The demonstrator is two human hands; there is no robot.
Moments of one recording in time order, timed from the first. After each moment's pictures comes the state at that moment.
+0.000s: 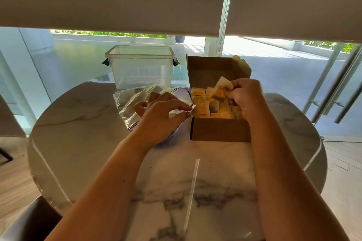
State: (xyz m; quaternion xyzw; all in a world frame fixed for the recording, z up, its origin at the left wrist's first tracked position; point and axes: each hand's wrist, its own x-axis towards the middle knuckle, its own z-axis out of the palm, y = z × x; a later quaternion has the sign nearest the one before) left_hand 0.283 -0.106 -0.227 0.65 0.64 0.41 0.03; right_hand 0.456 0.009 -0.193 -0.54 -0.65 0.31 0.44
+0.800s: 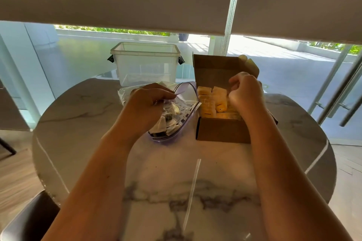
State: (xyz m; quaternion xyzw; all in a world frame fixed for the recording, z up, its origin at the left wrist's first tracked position) left_hand 0.251 -0.118 -0.213 0.63 0.62 0.47 -0.01; right_hand 0.441 0.003 -0.195 -0.55 -0.73 0.06 0.41
